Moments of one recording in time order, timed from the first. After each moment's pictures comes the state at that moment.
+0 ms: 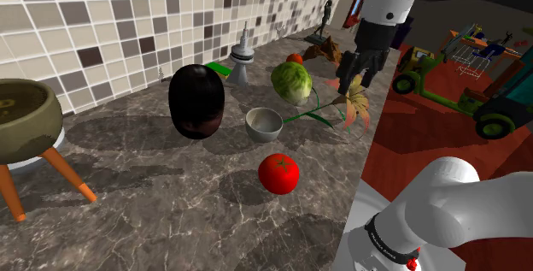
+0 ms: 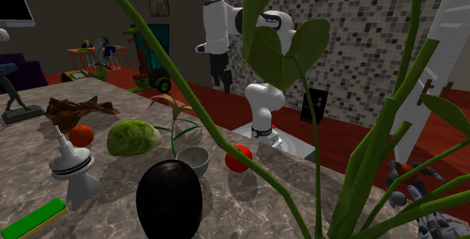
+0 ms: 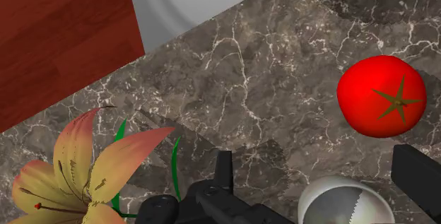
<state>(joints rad) -0.01 -0.74 0.04 -2.27 -0.01 1.43 0.17</state>
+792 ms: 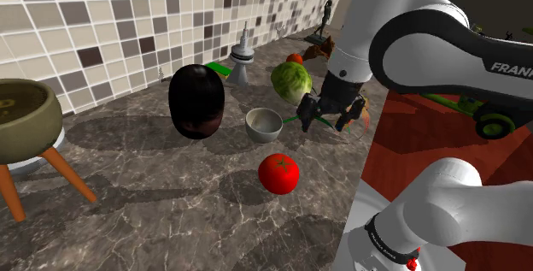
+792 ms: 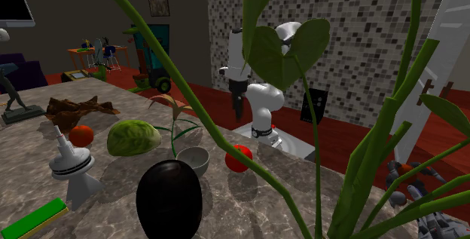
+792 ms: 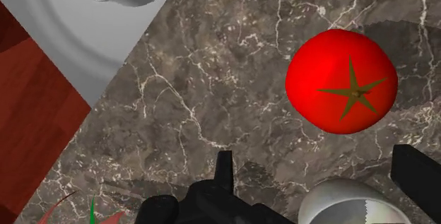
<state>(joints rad) -0.05 -0.87 0.33 -2.56 0.18 1.72 0.70</state>
